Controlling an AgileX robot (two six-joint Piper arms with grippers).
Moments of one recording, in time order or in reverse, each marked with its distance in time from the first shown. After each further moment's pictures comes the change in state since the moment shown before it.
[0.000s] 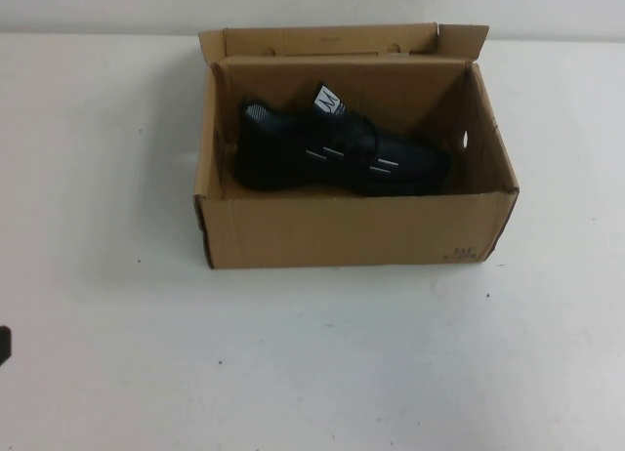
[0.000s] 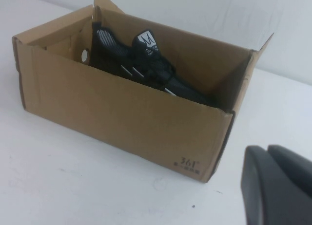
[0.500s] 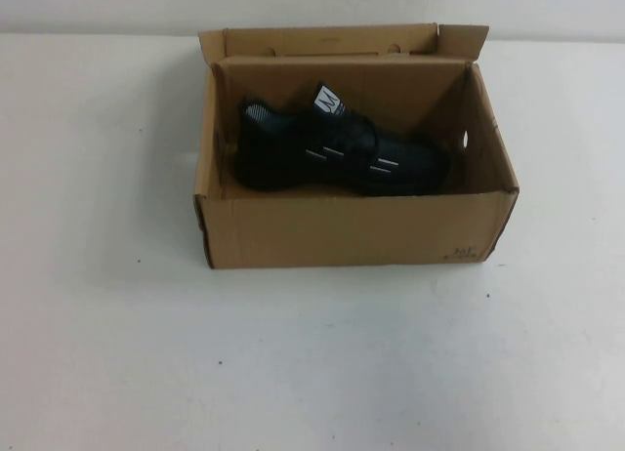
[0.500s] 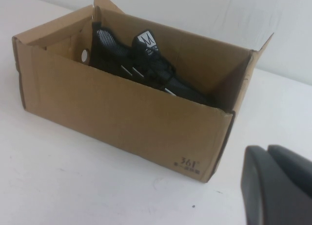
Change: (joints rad) right arm 0.000 0.000 0.000 0.000 0.000 0.000; left arm 0.000 -0.220 0.311 0.237 -0.372 -0.009
